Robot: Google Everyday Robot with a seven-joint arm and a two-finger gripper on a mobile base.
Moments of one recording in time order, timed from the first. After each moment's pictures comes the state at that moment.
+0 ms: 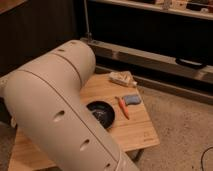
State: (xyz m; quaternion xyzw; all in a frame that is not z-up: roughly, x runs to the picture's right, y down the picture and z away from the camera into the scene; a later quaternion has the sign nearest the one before) arm -0.393 0.167 0.723 -0.23 -0.35 -0.67 0.61
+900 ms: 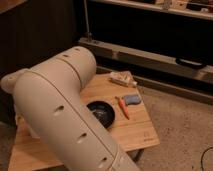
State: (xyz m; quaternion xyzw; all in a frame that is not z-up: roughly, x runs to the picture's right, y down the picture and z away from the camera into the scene) arm -0.403 0.167 0.748 -0.23 -0.39 -0.67 0.58
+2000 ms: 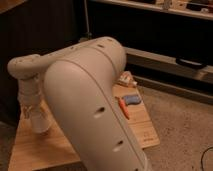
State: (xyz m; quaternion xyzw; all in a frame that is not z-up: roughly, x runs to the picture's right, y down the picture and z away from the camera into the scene) arm -0.339 0.107 0.671 -0.19 -0.43 -0.66 0.58
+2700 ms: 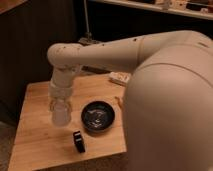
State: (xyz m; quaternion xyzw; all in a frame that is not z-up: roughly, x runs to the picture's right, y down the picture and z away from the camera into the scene) arm -0.207 0.069 0.617 -0.15 -0.43 -0.61 0.64
